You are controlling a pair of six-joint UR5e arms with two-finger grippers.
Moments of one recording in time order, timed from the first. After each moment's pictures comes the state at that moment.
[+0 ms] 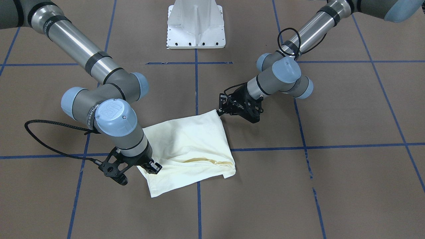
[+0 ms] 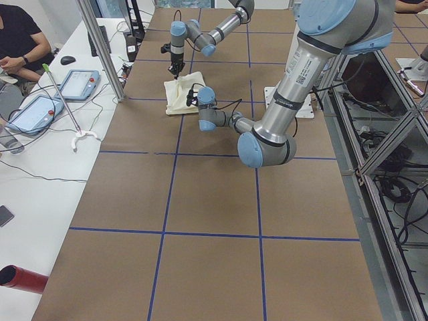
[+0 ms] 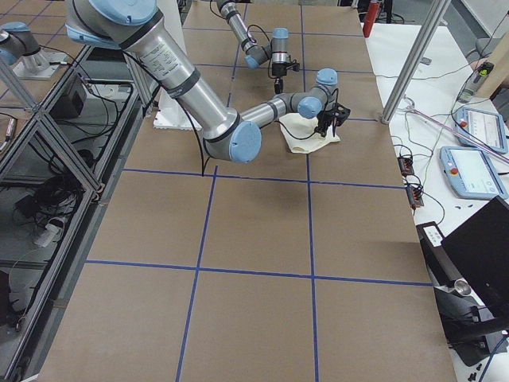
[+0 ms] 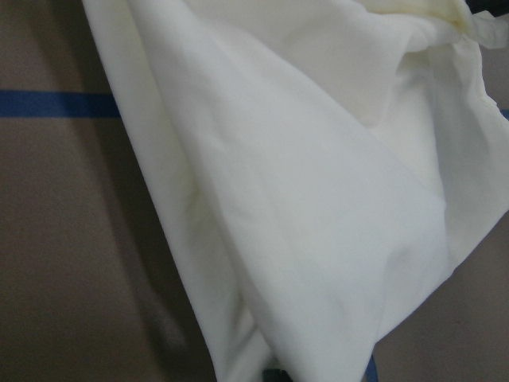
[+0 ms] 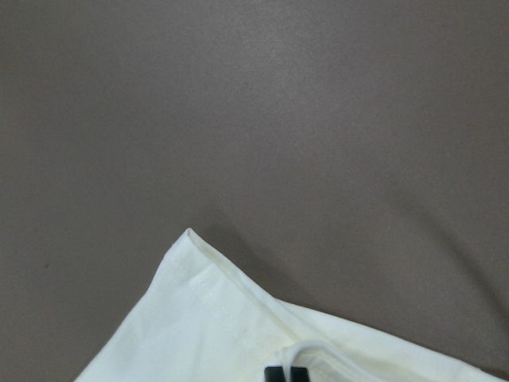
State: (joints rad) left arm -0.59 -2.16 -1.24 -2.76 -2.11 -1.28; right arm 0.80 -0.73 1.10 -1.20 1.98 1.64
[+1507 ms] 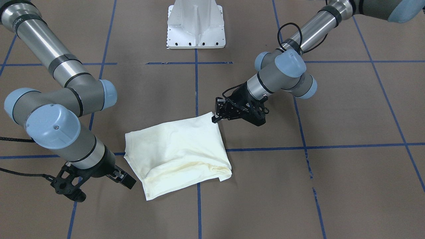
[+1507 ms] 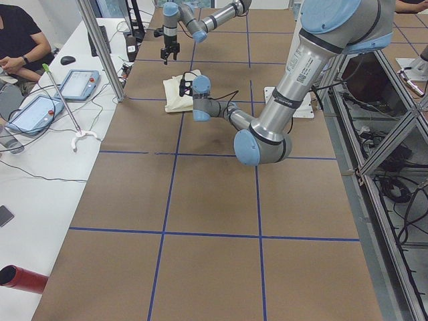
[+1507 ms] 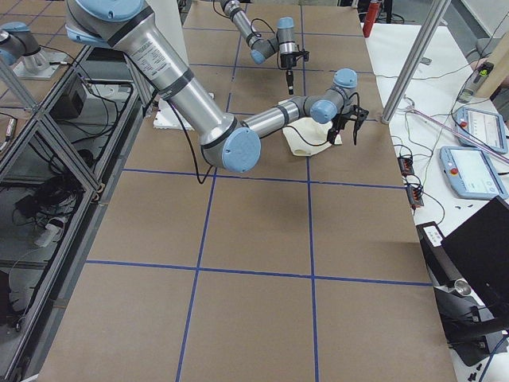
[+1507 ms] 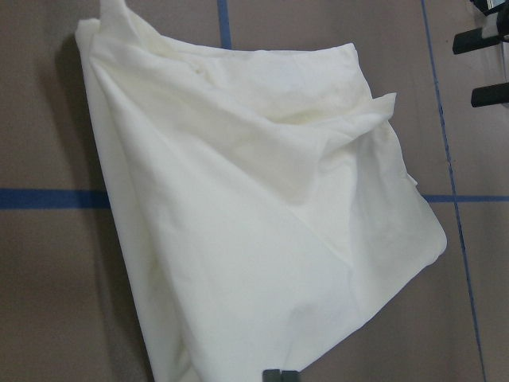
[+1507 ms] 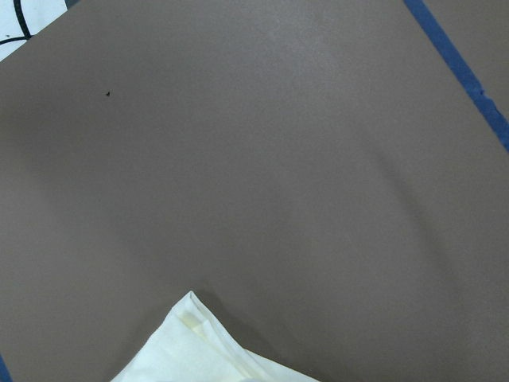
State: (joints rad) left arm -0.65 -2.22 -1.27 -2.72 -2.03 -1.43; right arm 0.94 -0.79 1.17 -1.20 2.13 1.48
